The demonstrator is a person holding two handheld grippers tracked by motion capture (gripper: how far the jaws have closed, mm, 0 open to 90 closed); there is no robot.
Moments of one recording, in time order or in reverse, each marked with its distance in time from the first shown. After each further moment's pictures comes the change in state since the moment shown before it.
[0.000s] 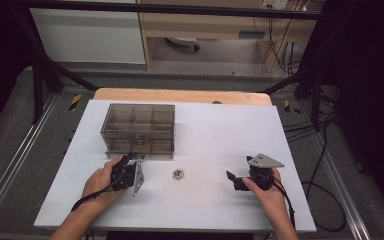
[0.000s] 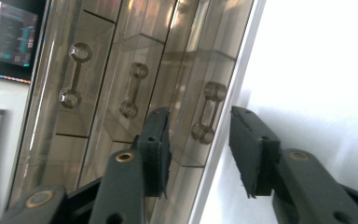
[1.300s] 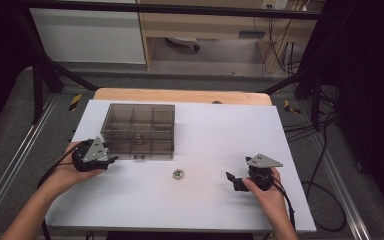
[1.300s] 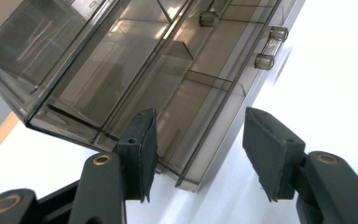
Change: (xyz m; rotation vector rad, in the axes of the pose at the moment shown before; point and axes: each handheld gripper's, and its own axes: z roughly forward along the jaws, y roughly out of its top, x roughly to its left) left arm 0.085 -0.082 -0.009 -0.077 -0.336 -0.374; right arm 0.001 -0.001 0.002 0.025 0.007 -0.004
